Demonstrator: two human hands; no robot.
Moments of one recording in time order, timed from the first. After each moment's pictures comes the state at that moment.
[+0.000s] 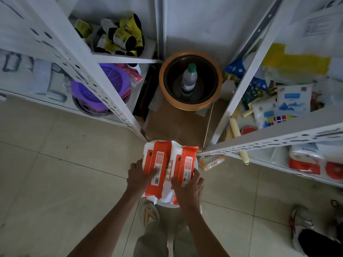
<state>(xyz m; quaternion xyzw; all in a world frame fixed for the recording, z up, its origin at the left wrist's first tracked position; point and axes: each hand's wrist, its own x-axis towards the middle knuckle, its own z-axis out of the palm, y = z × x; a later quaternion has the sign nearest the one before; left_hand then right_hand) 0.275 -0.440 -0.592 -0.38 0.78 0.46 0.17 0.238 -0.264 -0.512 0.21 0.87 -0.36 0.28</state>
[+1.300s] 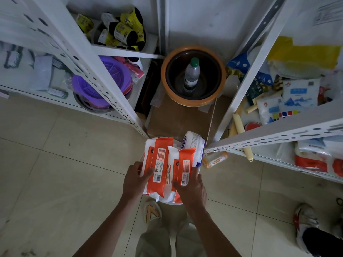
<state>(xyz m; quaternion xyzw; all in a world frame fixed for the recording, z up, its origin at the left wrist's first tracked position) 0.293 -0.440 -0.568 -0.39 0.76 0.50 0.13 0.246 -0.247 -0.549 0.07 0.93 -0.24 0.25</state>
